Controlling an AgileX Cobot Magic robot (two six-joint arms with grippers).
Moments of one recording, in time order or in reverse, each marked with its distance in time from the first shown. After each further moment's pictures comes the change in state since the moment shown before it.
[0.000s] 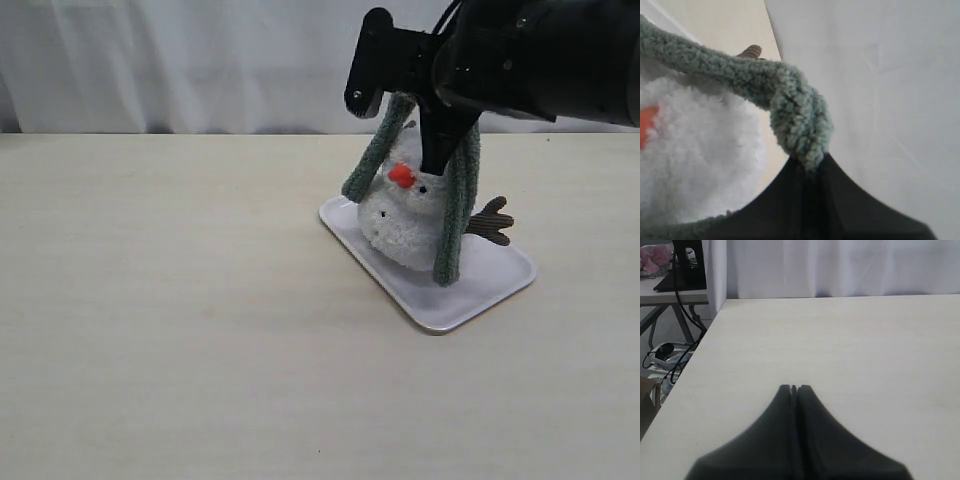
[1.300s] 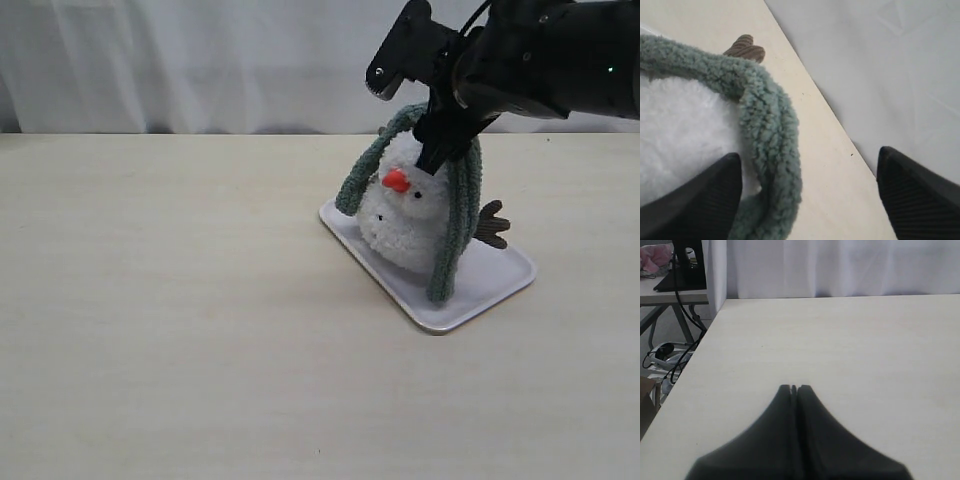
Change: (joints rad) left arm 0.000 0.000 0.000 0.000 0.000 0.000; right arm -0.081 0.025 0.000 0.107 -0.067 0.168
